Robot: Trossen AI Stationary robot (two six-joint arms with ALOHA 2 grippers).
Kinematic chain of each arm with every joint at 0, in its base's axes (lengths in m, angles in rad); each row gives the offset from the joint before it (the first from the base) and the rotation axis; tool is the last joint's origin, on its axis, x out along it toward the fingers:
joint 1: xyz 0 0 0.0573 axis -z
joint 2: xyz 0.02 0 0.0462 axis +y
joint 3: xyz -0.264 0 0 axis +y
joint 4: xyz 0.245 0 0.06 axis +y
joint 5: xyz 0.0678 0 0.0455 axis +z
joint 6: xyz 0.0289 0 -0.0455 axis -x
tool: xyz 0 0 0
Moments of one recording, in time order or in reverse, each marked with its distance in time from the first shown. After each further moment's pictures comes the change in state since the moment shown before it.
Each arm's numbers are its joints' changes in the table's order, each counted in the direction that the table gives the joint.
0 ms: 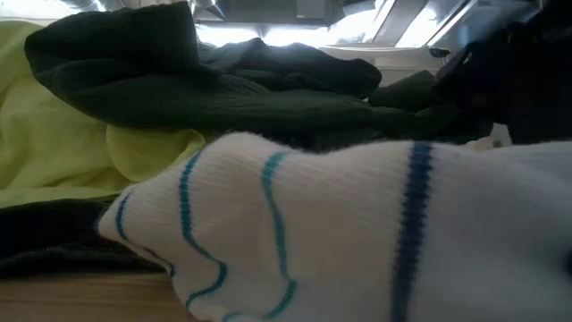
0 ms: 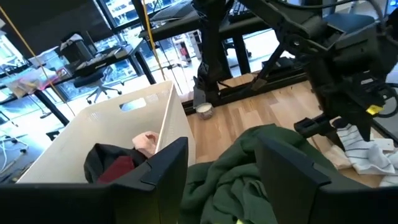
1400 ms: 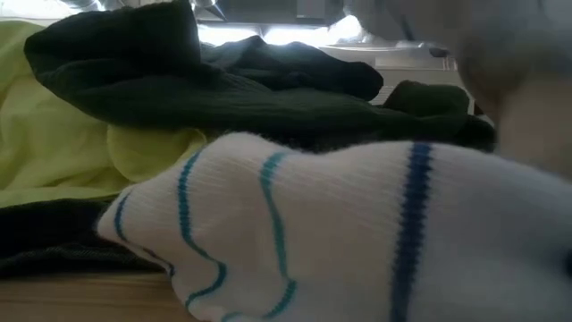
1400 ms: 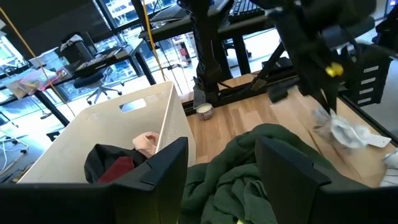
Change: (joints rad) left arm 0.000 0.000 0.000 -0.002 0.000 -0.003; right arm 0.102 -0.186 -0.144 0.375 0.067 -0.156
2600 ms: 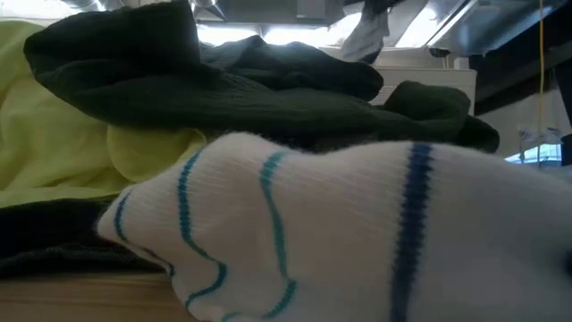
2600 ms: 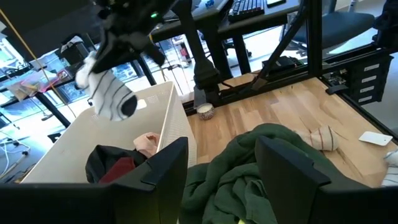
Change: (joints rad) left arm 0.000 0.000 0.000 0.000 0.000 -0.010; right arm 0.549 -0.396 -0.001 0.016 -0.999 0.419
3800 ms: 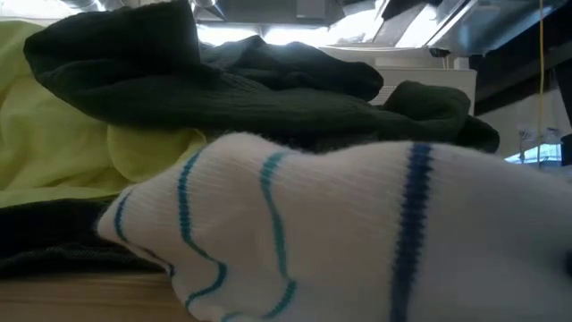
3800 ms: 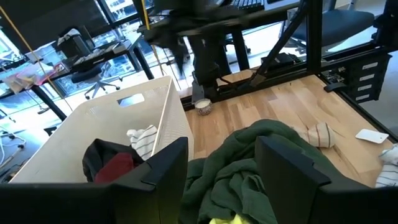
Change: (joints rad) left arm 0.000 0.000 0.000 0.021 0.000 0.027; right arm -0.188 -0.022 0.011 0.184 0.631 -0.223
